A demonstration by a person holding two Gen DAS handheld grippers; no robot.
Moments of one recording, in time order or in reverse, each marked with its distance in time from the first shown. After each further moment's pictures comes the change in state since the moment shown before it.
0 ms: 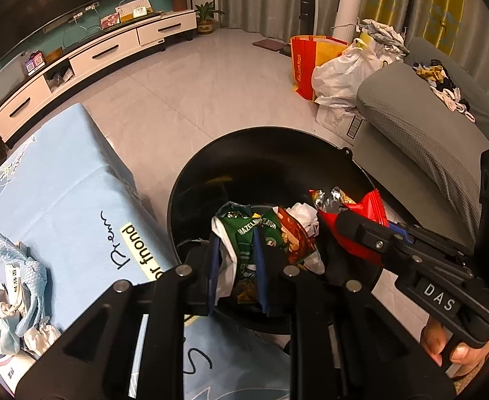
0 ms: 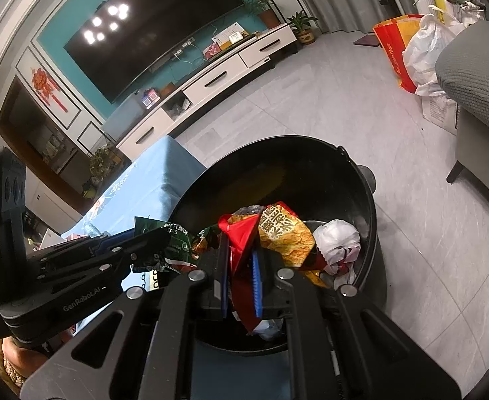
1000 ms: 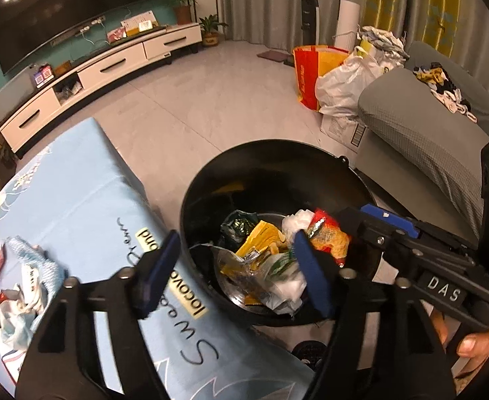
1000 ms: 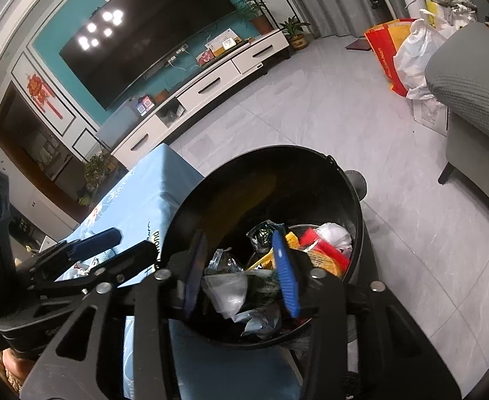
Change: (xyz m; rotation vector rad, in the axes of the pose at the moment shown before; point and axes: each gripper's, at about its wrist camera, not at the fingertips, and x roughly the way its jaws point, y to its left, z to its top) left arm -0.030 -0.002 -0.008 0.007 -0.065 0.045; right arm -0.021 0.005 0.001 0.010 -0.031 -0.024
